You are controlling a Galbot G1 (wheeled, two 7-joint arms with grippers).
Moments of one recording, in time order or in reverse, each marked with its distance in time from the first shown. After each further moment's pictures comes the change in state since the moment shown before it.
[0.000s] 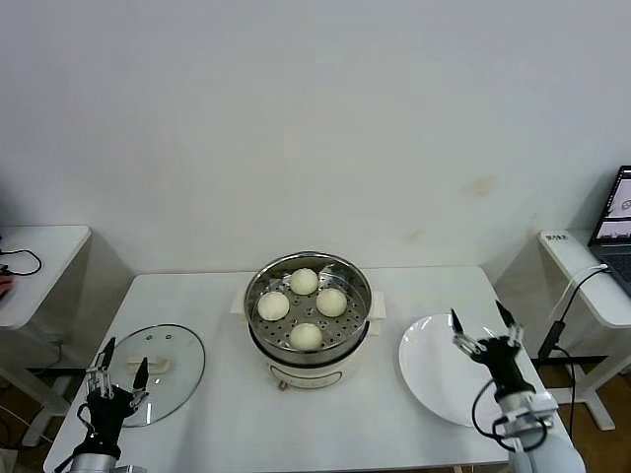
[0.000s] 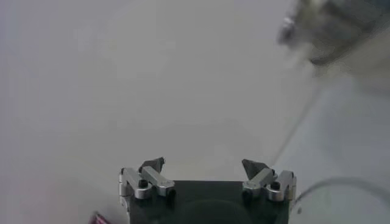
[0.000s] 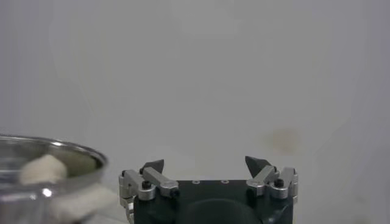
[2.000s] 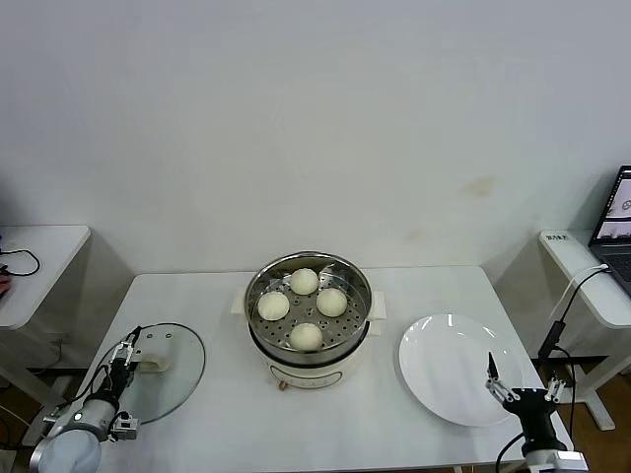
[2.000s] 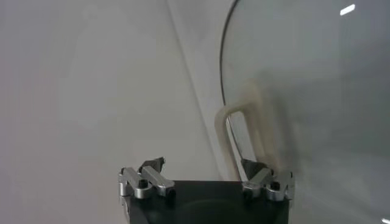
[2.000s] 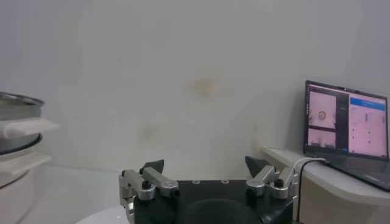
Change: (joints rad) left arm -0.442 0.204 0.170 0.573 0.349 -0.012 0.072; right arm -0.166 0.169 0.138 0.054 -0.070 0.027 0.003
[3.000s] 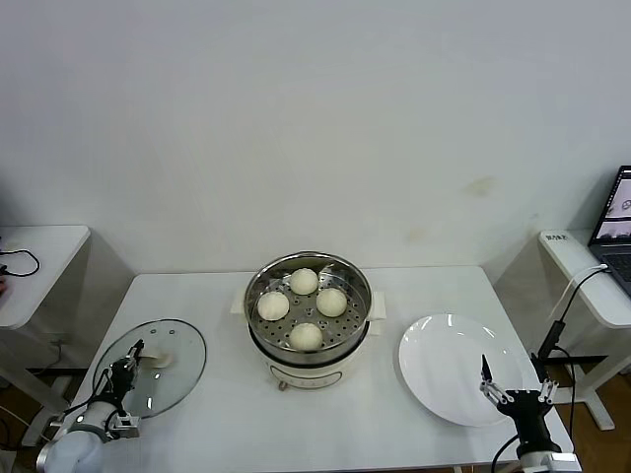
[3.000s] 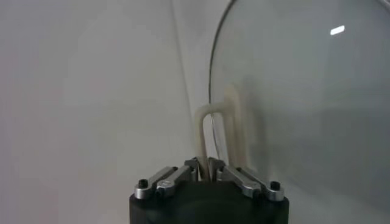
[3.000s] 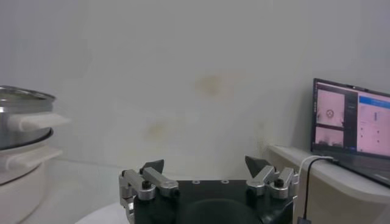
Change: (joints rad) left arm -0.041 -0.028 0.008 0.096 -0.130 -0.065 -0.038; right arm -0.010 0.001 -0.016 0.002 -0.015 0.004 -0.005
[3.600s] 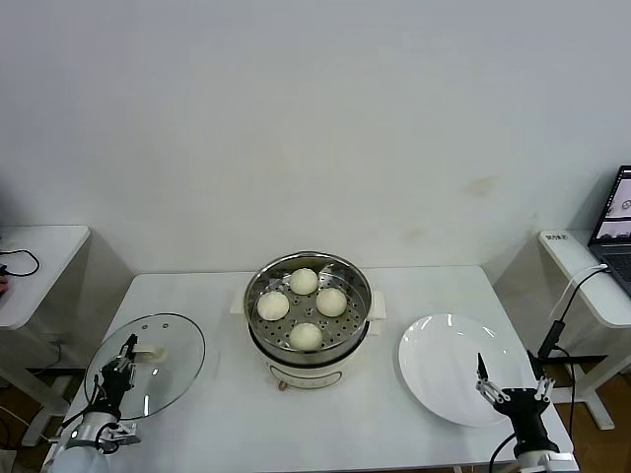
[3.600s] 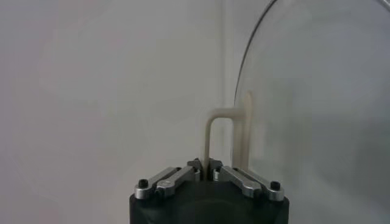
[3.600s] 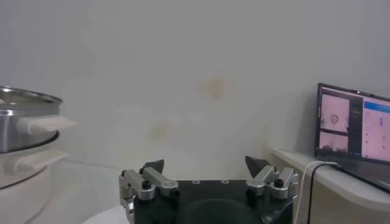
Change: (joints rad) left arm 0.123 -0.080 -0.108 -0.179 -0.094 0.007 -0.097; right arm -0.009 -0.003 -0.016 0.023 -0.011 0.001 -0.002
